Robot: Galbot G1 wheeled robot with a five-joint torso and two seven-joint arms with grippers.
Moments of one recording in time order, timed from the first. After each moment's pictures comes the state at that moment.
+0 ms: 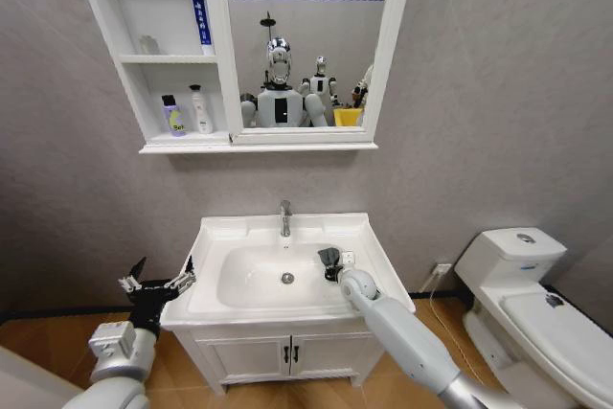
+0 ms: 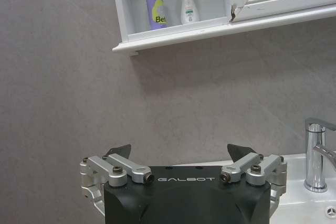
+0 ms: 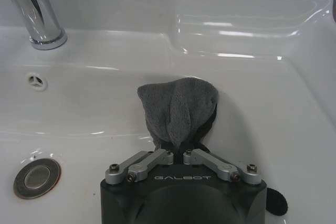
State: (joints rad) left arm 1.76 -1.27 -0.75 -2.50 -0.24 0.34 -0.24; right arm -0.76 1.14 -0.09 1.49 0.82 -0.60 0.51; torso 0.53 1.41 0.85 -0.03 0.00
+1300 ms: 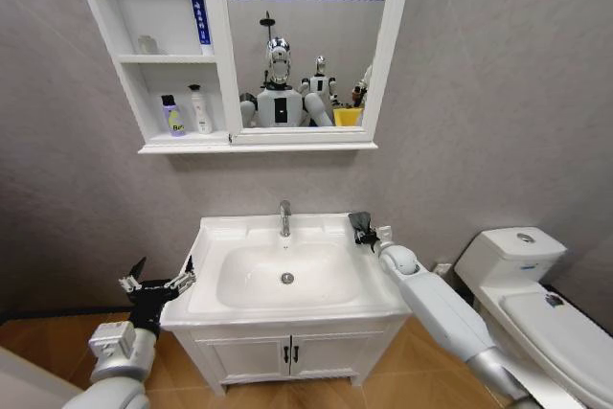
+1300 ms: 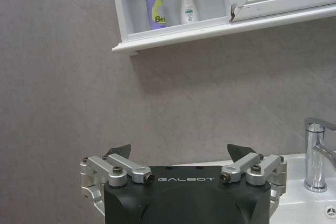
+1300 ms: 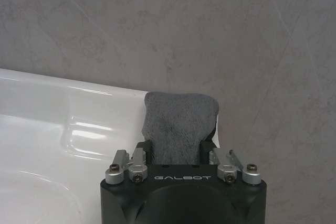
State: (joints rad) left arm 1.76 -1.27 -0.75 -2.50 -0.24 0.34 -0.24; right arm -0.64 1.01 0.04 1.31 0.59 -0.38 0.18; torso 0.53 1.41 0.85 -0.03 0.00
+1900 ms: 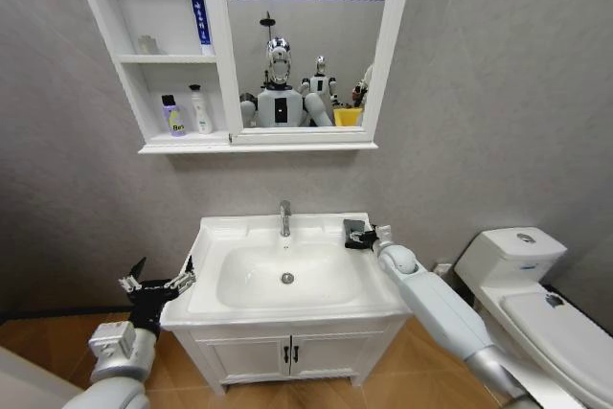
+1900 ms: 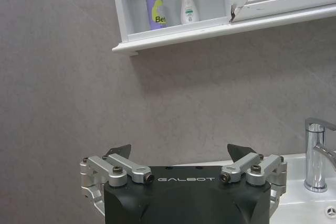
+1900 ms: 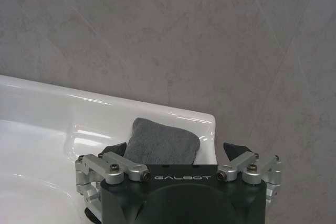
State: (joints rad) left arm 1.76 -1.27 -0.75 -2.50 -0.24 0.34 -0.24; right arm -0.67 0.98 0.05 1.37 0.57 -0.37 0.20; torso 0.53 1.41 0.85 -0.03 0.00
